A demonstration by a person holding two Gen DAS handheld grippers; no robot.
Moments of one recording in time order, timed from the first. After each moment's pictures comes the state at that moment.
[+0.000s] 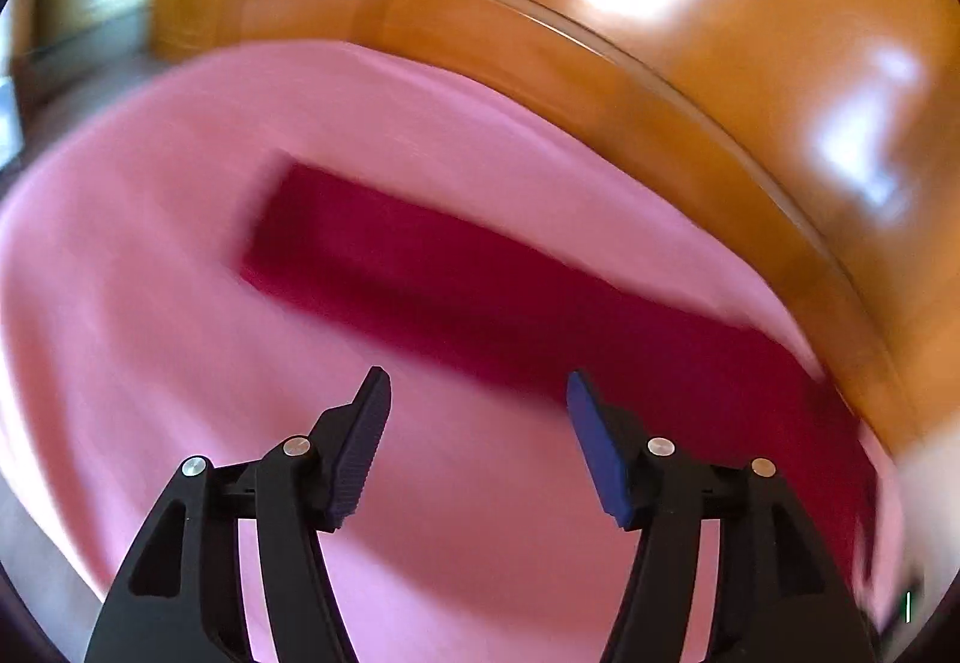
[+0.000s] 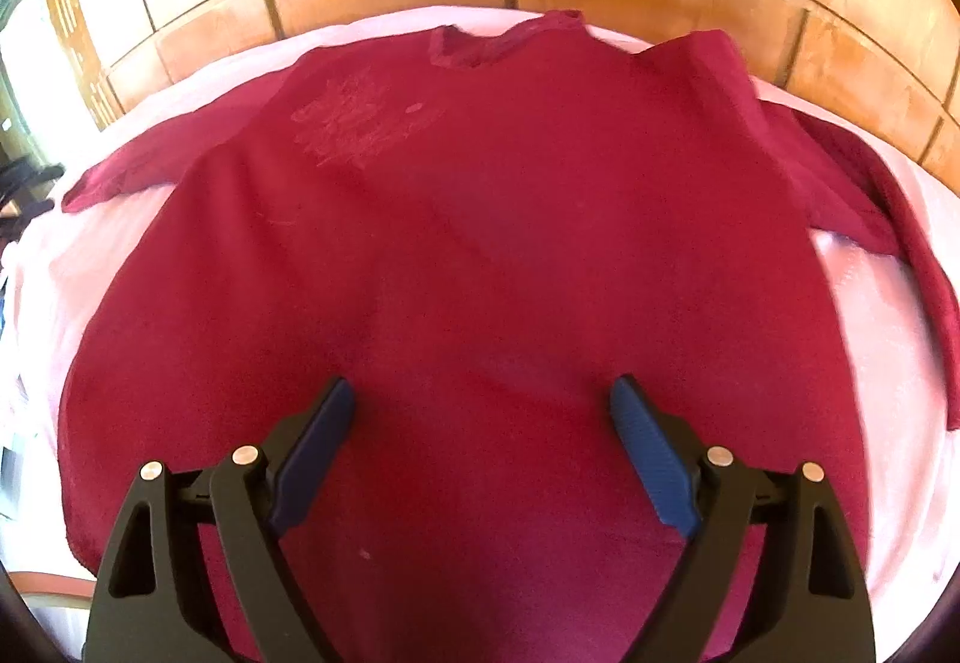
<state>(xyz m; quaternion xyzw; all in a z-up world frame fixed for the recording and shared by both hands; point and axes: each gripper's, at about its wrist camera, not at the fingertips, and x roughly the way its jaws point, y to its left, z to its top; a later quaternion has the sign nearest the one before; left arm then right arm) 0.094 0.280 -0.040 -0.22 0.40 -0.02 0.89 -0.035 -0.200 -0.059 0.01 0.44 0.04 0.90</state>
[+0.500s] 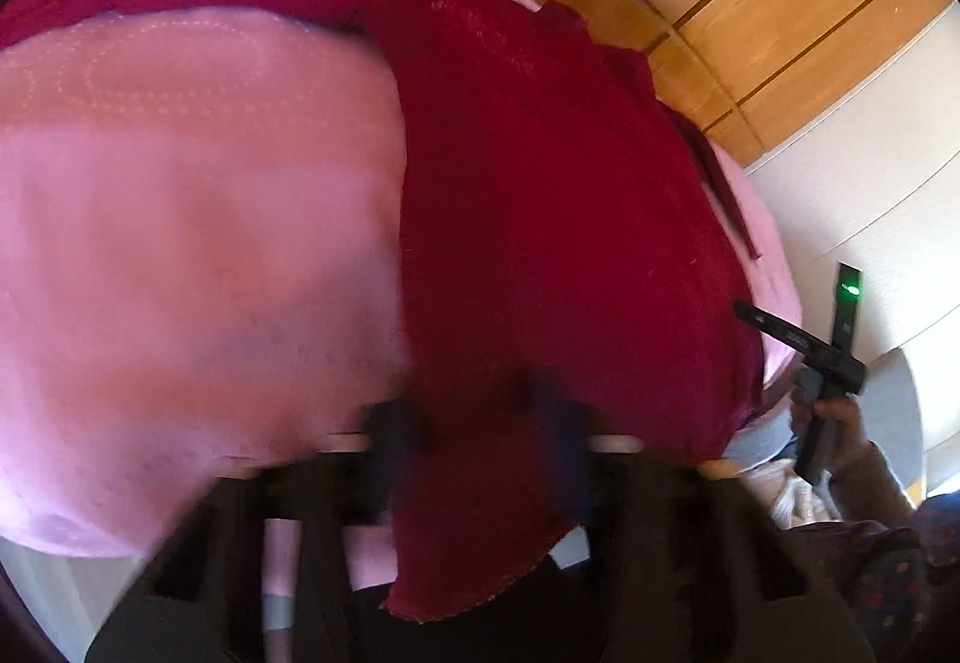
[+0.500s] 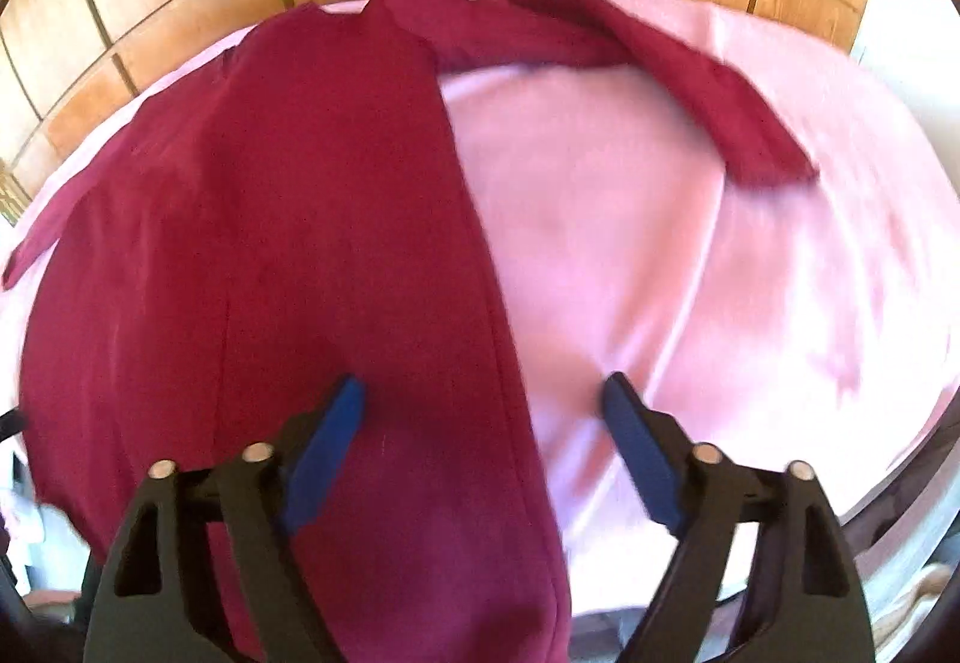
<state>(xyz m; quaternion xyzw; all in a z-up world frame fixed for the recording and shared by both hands) -0.043 0.100 -0.101 -0.14 0.52 -0.30 0.79 -0.138 -0.318 -0.073 0.09 0.47 -0.07 0.88</state>
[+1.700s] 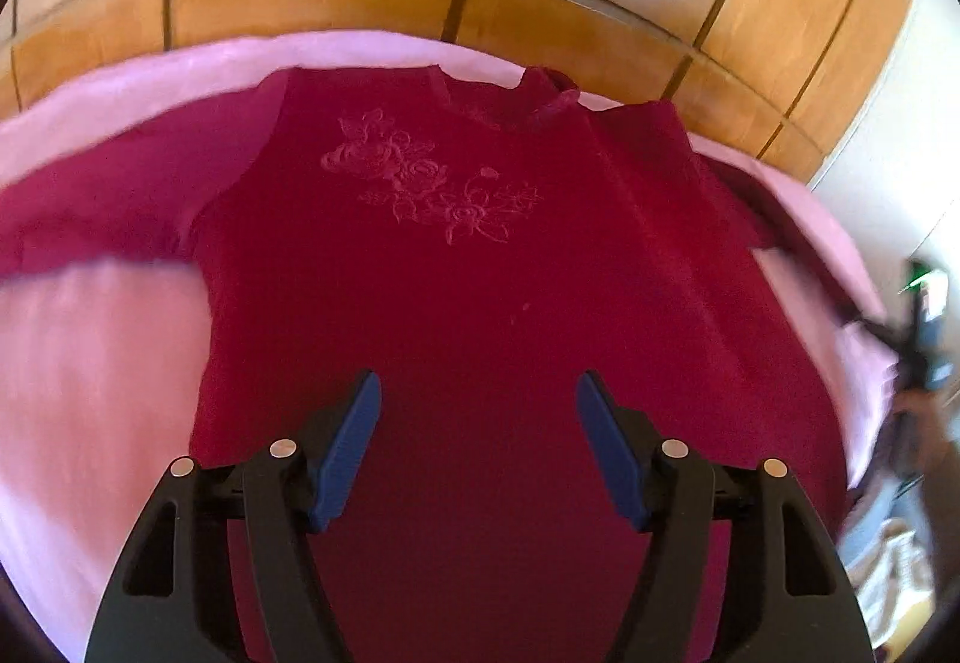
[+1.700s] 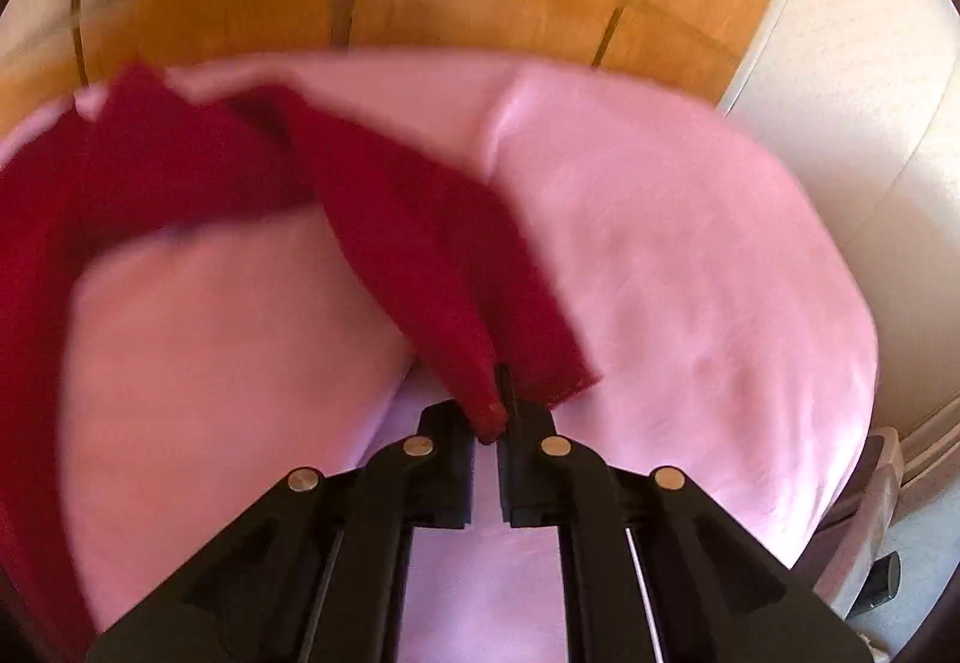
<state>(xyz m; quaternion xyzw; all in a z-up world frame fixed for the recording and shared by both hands) 0.065 -0.019 -0.078 -0.03 0.44 -0.23 0.87 -0.091 -0.474 -0.029 0.03 0.38 -0.27 0.88</state>
